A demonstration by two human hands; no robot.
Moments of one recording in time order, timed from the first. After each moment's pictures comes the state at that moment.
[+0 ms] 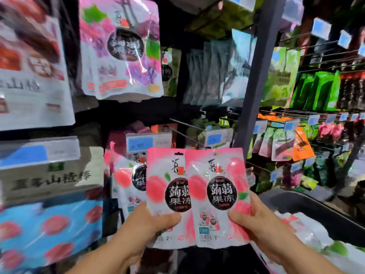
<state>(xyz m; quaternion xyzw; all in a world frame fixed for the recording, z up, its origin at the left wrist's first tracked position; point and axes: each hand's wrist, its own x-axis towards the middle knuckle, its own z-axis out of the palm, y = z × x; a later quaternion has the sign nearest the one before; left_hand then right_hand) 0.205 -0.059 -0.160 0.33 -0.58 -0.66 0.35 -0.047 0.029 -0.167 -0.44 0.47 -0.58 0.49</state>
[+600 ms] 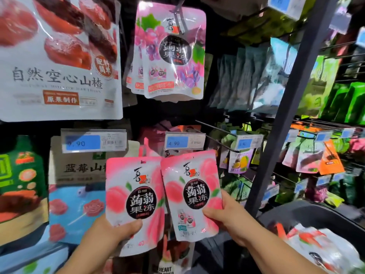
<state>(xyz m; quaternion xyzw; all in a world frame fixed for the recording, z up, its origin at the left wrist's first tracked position) 0.327 -0.057 -0.184 0.49 -0.53 -0.53 0.45 0.030 -0.055 -0.191 -0.50 0.50 -0.49 0.51</state>
